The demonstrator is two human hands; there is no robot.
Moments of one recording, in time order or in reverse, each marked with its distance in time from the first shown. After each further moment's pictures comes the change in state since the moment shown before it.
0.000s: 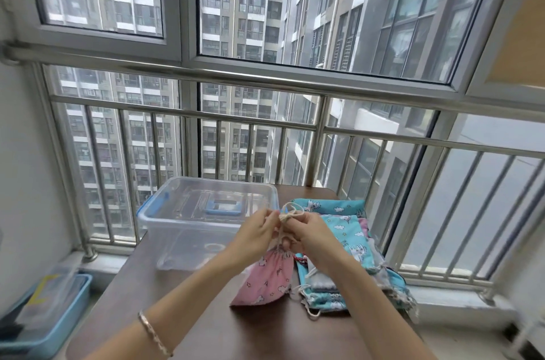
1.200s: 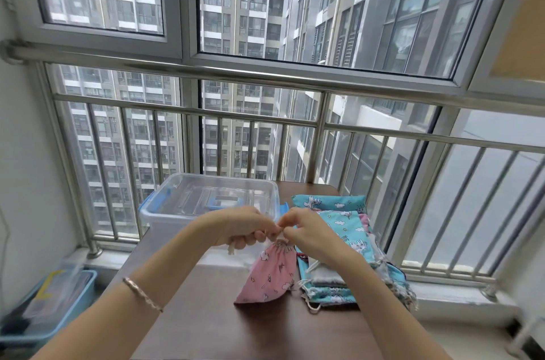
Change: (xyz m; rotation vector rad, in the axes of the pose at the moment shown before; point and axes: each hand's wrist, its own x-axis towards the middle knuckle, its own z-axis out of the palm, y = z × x) left_hand 0.015 0.019 -0.042 0.228 -0.518 -0.418; right_hand -0.008 -0.010 -0.002 -0.793 -0.066 -0.205
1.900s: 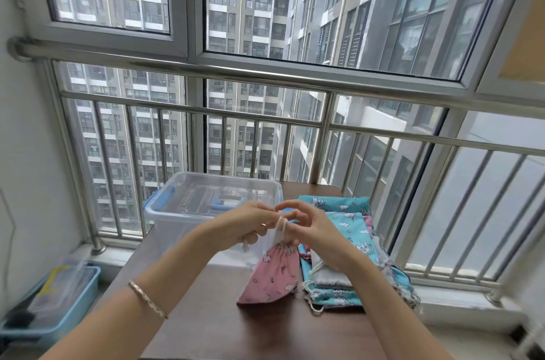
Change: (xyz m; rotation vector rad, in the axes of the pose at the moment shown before) left_hand 0.005 -0.008 0.006 -0.292 0.096 0.240; right_hand -0.001 0.012 0.000 0.622 -0.050 -0.004
